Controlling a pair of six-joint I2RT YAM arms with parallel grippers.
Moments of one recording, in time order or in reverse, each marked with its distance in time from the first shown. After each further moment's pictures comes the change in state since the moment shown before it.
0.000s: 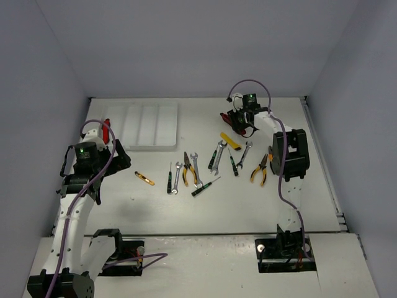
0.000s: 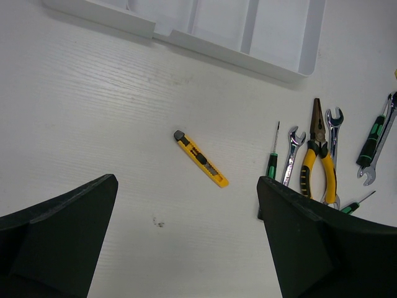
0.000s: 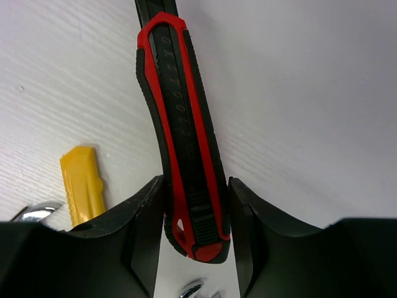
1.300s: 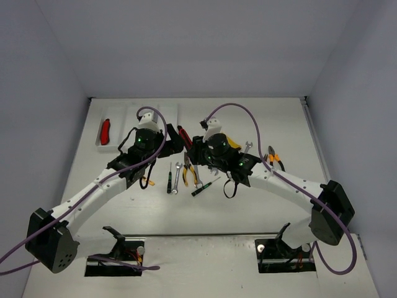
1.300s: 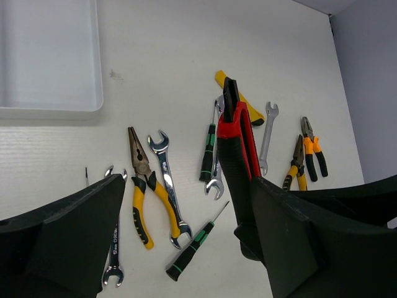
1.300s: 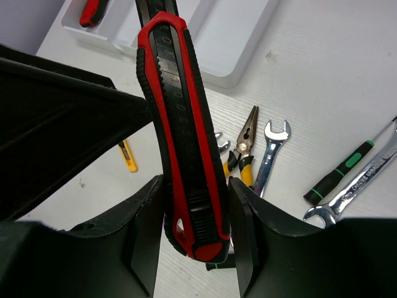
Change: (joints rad) left arm -0.623 0.343 0.092 0.494 -0.213 -0.324; right arm 0.639 -0.812 -0.710 0.324 0.305 0.753
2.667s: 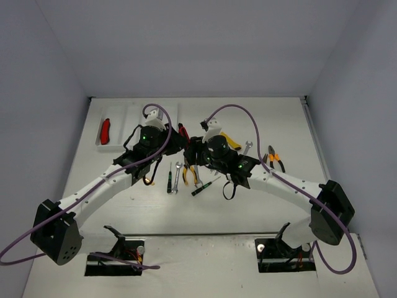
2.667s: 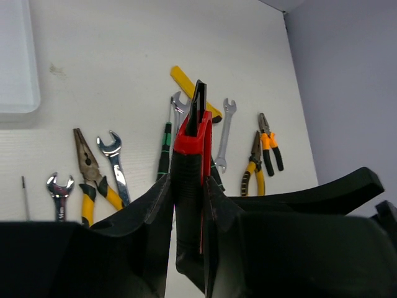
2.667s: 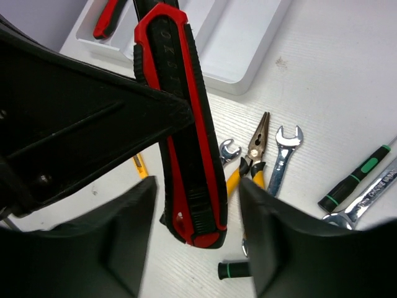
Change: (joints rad) left arm -0.013 0.071 0.018 0.106 0.104 -0.104; right arm 0.022 -0.002 -0.034 0.076 0.012 0.030
